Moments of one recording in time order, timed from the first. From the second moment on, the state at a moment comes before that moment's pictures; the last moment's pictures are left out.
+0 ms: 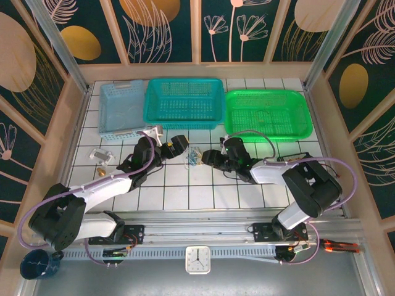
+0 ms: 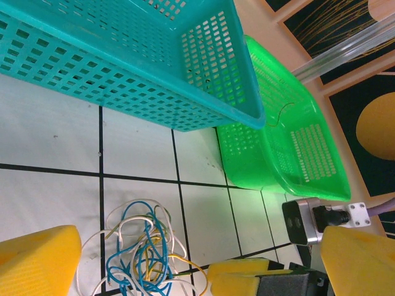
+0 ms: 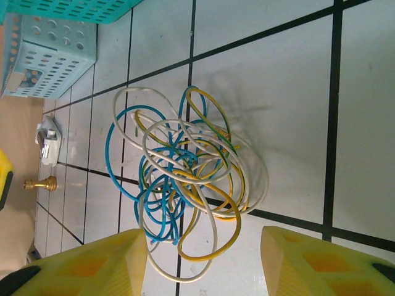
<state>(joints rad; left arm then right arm) -0.60 1.27 0.53 0.38 0.07 -0.90 0.67 1.56 0.57 0.35 -0.28 0.89</state>
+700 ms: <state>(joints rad) -0.60 1.27 0.50 0.39 0.06 -0.89 0.68 1.58 0.70 0.35 -0.35 0.85</state>
